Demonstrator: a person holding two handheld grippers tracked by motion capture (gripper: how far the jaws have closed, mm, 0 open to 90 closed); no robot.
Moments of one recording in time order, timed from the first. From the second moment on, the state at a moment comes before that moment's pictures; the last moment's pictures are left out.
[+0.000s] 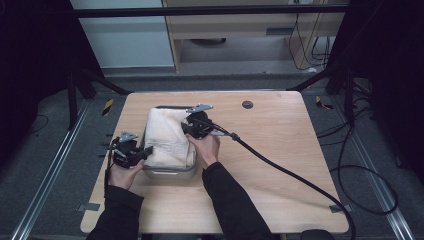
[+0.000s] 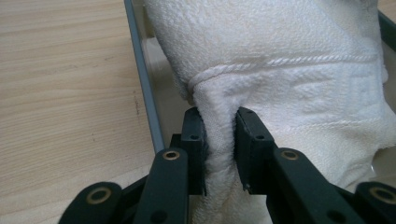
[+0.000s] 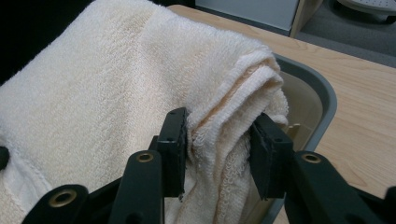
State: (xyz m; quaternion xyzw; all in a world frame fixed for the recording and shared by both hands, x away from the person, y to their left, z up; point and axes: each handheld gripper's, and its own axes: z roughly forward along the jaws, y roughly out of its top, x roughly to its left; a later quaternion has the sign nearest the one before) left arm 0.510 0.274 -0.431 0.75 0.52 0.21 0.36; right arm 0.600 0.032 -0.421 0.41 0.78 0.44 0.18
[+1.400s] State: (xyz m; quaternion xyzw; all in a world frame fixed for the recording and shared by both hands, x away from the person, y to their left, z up) left arm 0.455 0.284 -0.408 0.71 0.45 0.29 0.45; right arm 0.515 -0.166 -0.405 0.41 0.74 0.51 0.19
